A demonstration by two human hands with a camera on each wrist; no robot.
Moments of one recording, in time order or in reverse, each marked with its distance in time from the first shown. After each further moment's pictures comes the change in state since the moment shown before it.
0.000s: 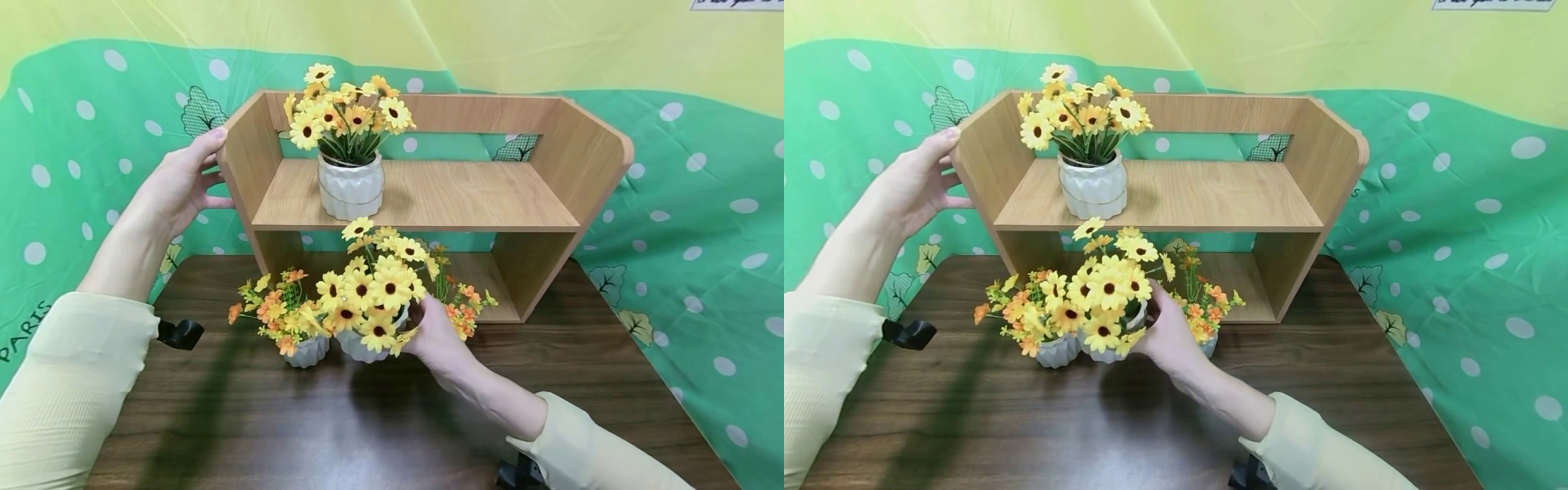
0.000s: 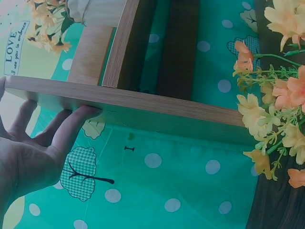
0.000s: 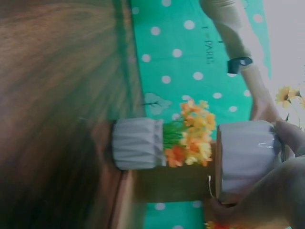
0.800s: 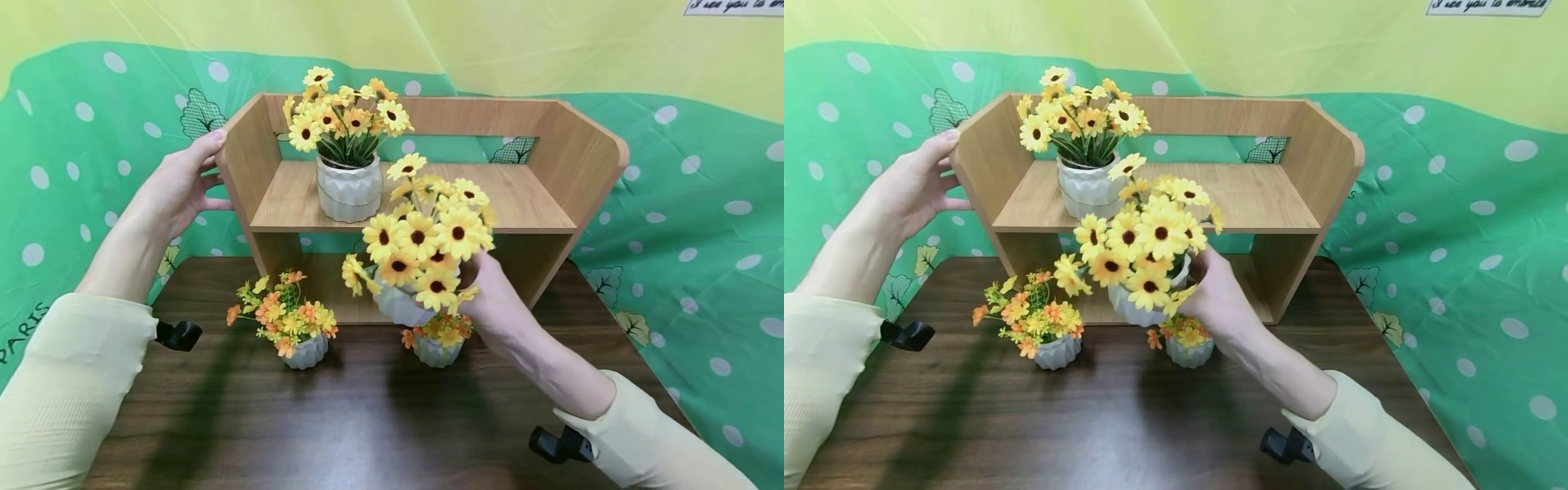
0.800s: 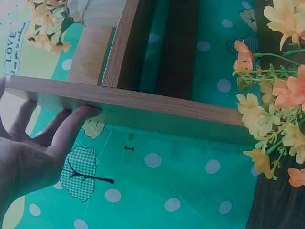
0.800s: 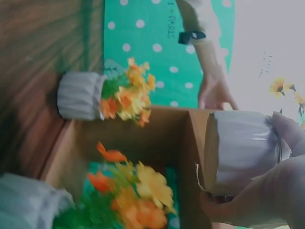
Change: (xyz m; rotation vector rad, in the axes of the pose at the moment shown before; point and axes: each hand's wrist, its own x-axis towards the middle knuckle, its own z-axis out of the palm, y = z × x) left_hand -0.001 0.001 -0.001 0.017 -0.023 0.006; right_hand -0.007 -0.068 -0.056 -0.017 -0.005 -0.113
